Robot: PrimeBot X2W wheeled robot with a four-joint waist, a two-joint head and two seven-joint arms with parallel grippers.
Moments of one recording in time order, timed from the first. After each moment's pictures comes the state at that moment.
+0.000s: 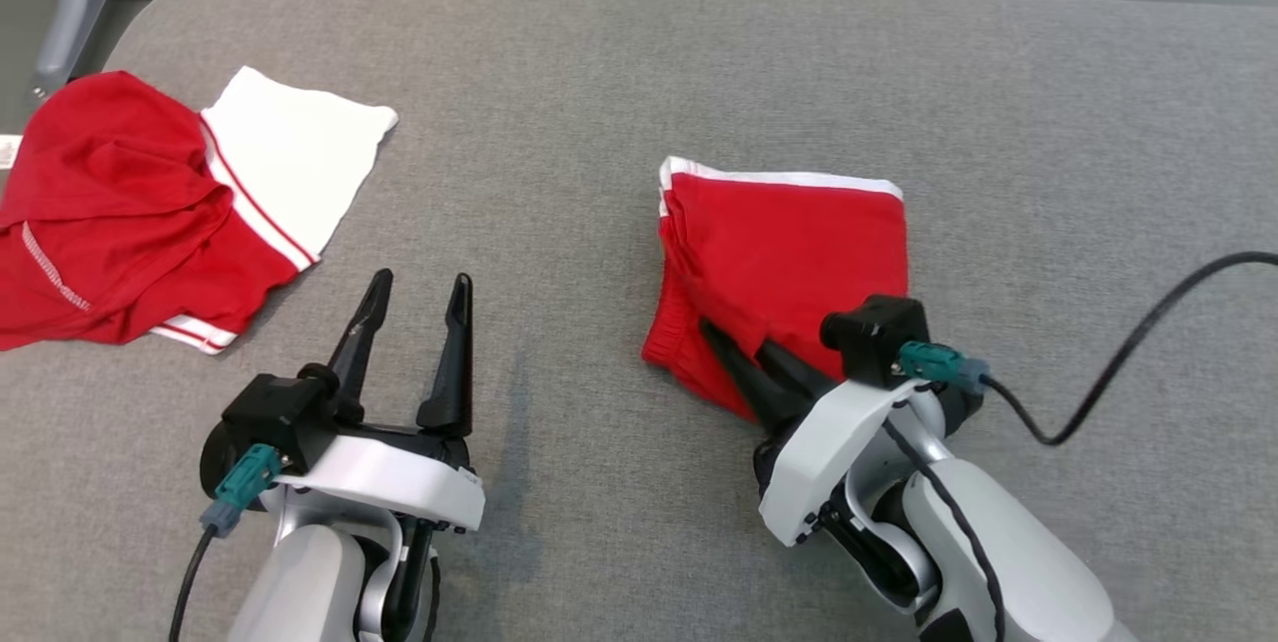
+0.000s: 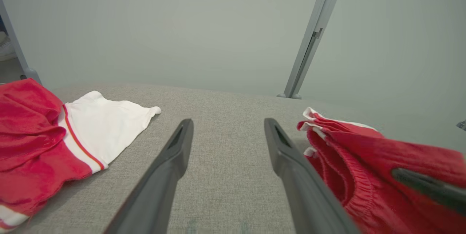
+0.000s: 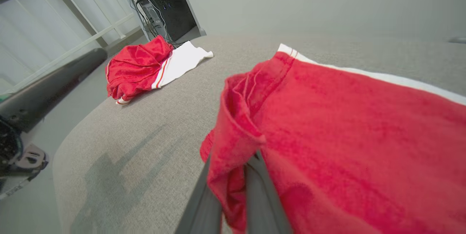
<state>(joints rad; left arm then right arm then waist) -0.23 0.09 -0.22 0.22 -0.36 0.00 -0.23 -0.46 -0.05 0.54 0.33 0.43 0.13 0.05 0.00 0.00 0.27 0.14</state>
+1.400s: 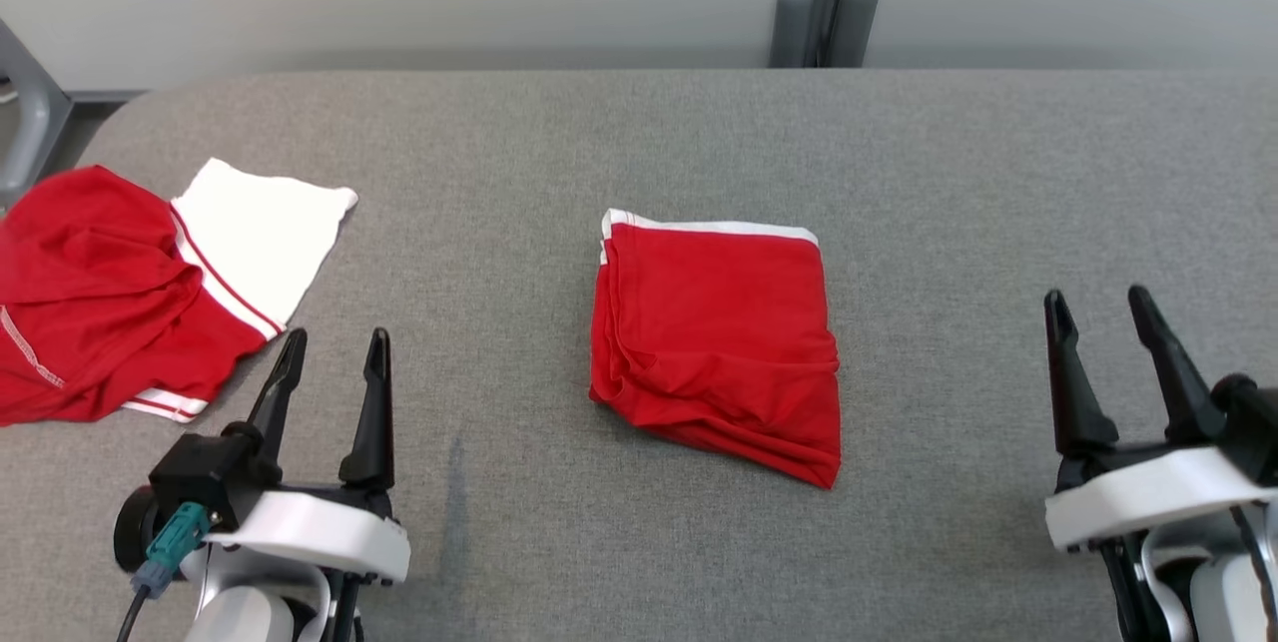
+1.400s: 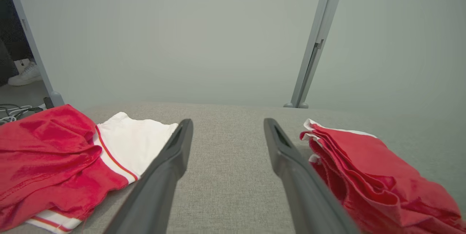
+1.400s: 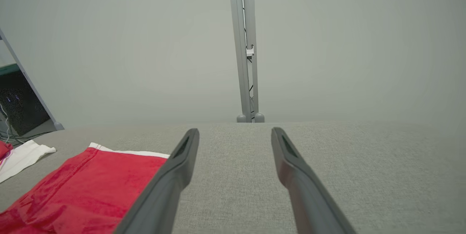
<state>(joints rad) -0.14 0.18 -0.18 0.17 -0.38 0.07 -0.22 -0.15 -0.07 -0.05 0.07 0.20 0.13 -0.10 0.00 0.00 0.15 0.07</state>
